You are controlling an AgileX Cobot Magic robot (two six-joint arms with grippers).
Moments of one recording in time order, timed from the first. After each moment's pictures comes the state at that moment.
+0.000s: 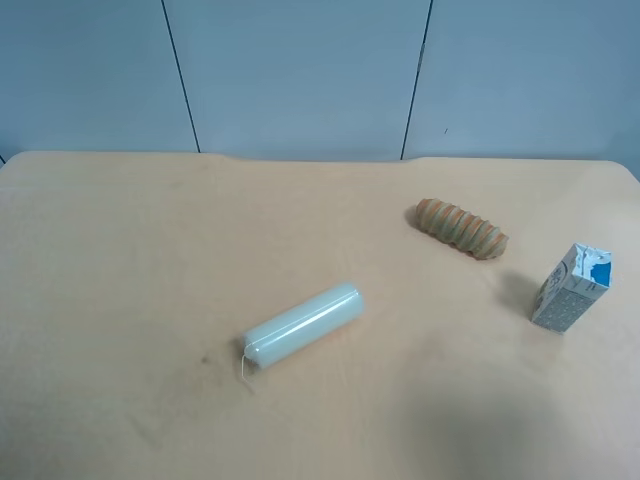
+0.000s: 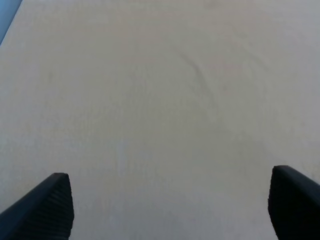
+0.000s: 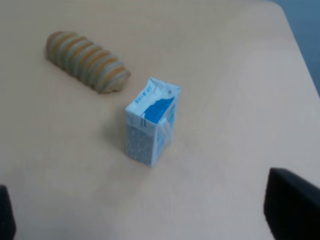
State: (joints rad) left arm 0.10 0.00 -0.50 -0.04 1.05 0.00; right arm 0.00 0.00 -0.50 -0.02 1.07 -0.01
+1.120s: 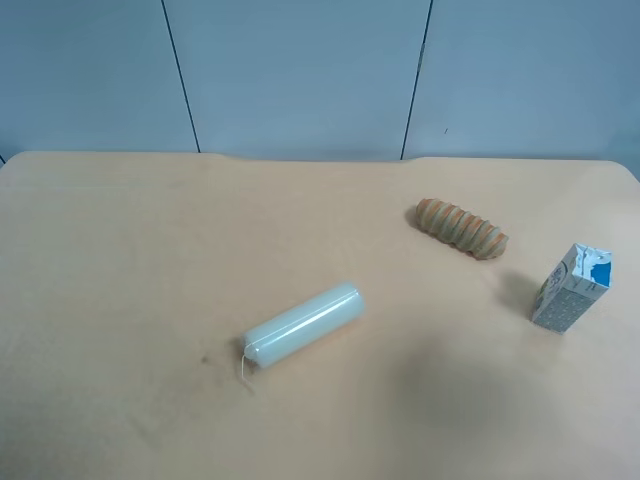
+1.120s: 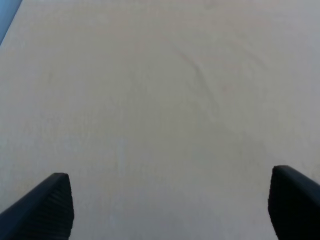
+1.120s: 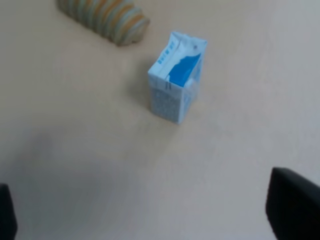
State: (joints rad) left arm 0.10 0.00 -0.50 -0.04 1.05 0.00; right arm 0.00 0.38 -0.64 0.04 1.12 0.07
